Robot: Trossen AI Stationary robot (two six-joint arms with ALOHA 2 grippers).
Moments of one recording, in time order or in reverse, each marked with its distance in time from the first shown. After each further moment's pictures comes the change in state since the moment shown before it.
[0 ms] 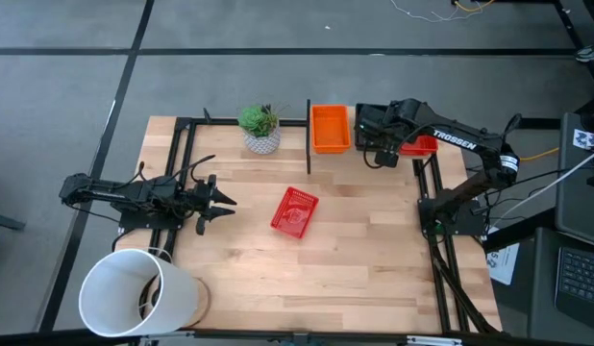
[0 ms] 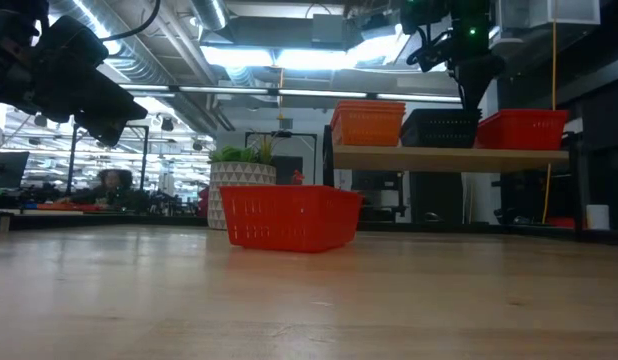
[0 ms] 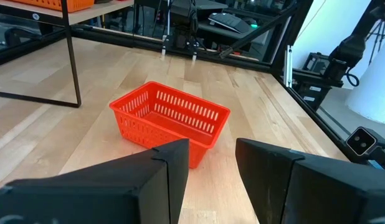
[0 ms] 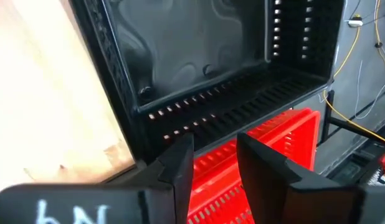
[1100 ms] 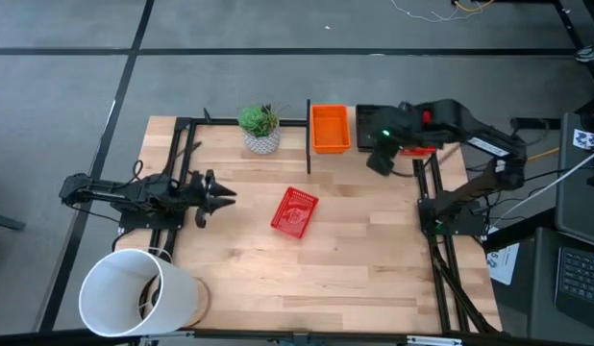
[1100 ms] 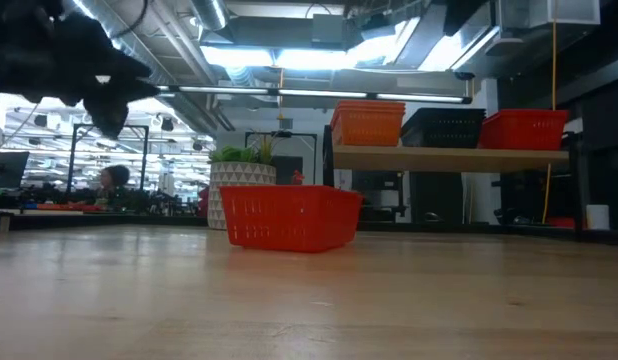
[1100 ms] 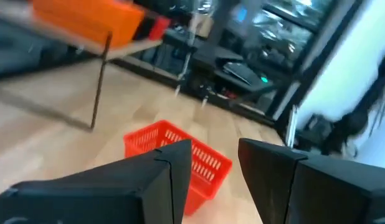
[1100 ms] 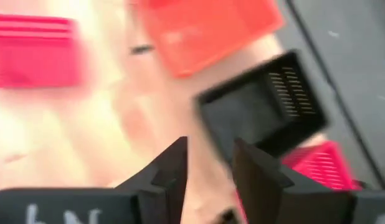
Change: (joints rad) left arm 0.000 0.000 0.000 0.155 -0.104 -0.156; right arm 0.268 -0.052 0.356 -0.081 -0.143 0.390
